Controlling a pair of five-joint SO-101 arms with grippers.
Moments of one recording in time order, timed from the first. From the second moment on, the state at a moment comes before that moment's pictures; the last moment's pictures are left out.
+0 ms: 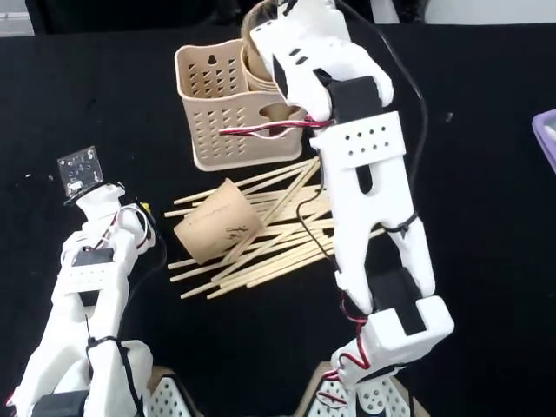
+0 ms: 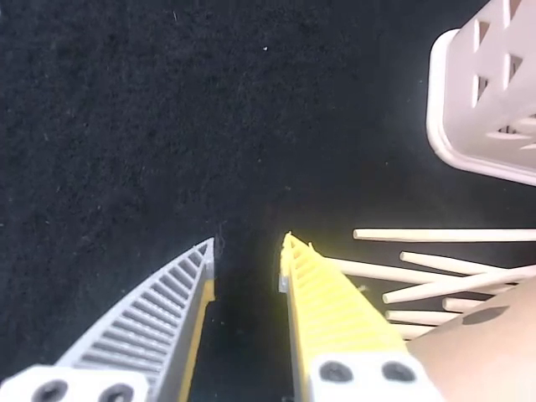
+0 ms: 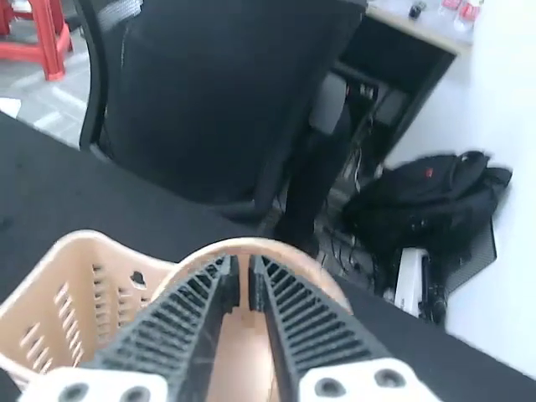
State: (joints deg) left arm -14.0 -35.6 71.7 18.2 11.9; right arm -16.0 7.7 -29.2 50.2 16.1
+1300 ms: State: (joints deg) left arm -14.0 -35.6 71.7 18.2 11.9; right arm -21.6 -10.8 -12.0 97.1 16.3
